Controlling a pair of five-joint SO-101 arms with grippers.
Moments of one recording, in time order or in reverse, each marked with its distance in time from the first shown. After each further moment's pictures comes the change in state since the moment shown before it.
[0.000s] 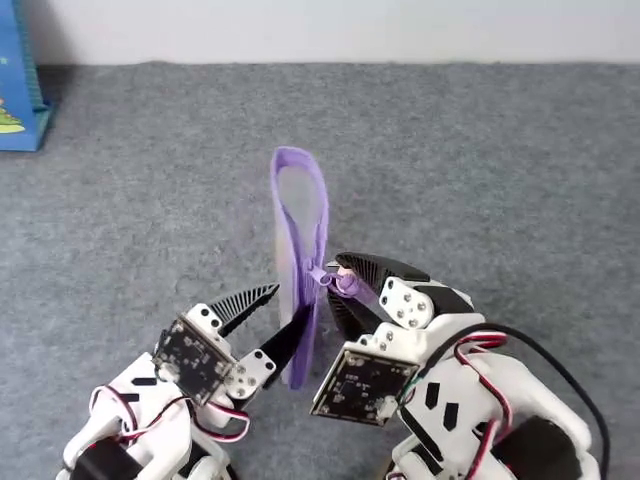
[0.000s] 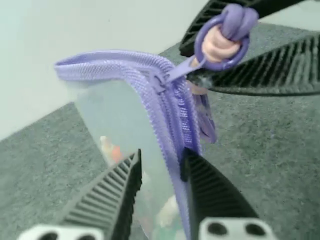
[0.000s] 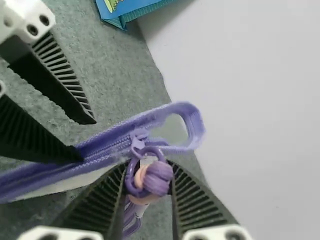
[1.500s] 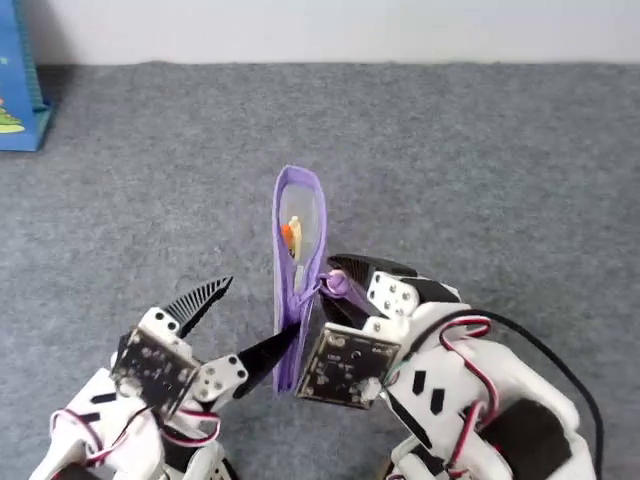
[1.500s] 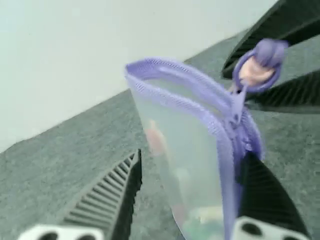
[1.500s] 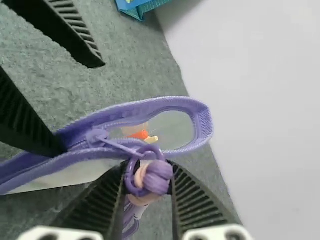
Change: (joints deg) left arm -8.4 0.1 -10.5 8.9 -1.5; right arm -1.8 5.5 -2.0 2.1 -0.9
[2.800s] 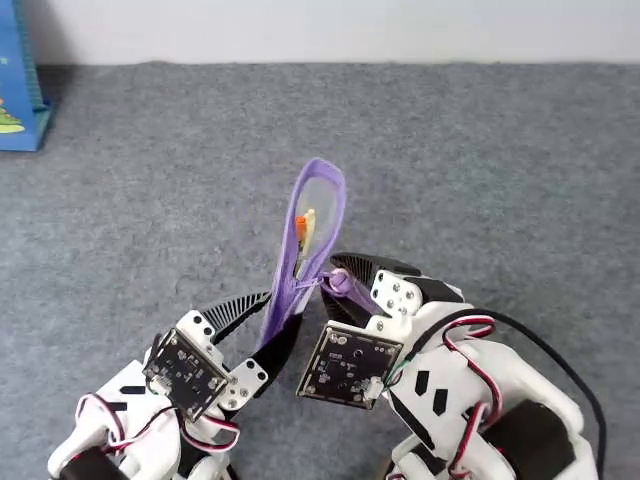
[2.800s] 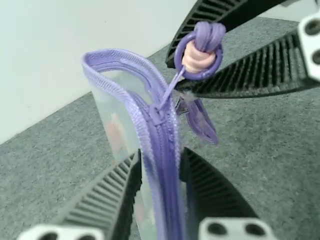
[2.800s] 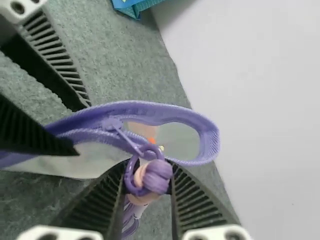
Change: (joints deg) left arm 9.0 -0.1 5.7 -3.7 1.0; right arm 1.3 -0.4 -1.5 1.4 -0.4
